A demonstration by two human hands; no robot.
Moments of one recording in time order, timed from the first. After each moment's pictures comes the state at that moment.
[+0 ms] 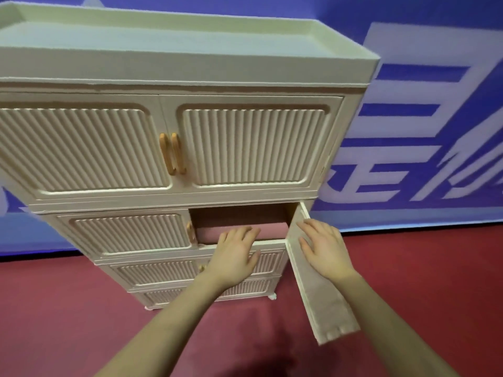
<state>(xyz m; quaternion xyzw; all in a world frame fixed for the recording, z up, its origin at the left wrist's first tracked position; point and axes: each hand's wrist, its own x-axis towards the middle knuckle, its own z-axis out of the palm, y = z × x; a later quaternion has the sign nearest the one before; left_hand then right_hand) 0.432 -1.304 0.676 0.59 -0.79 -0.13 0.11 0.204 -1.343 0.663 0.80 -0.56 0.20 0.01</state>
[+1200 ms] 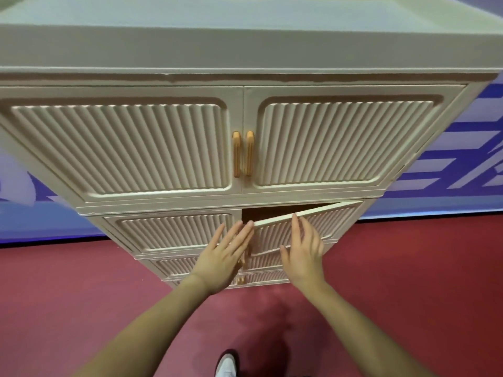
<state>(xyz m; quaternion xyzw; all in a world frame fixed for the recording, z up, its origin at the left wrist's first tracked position) 0.589 -1.310 0.624 0.52 -0.85 0.07 -0.05 0.380 -1.336 0.606 0.73 -0.65 0.18 -0.08</state>
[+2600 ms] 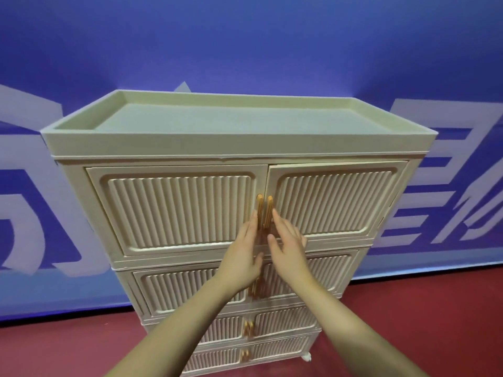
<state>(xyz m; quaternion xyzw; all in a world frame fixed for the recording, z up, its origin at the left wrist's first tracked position) 0.596 -1.339 0.737 0.50 -0.76 -0.19 0.37 0.466 -1.352 0.742 0.72 -0.54 0.39 -0.15</state>
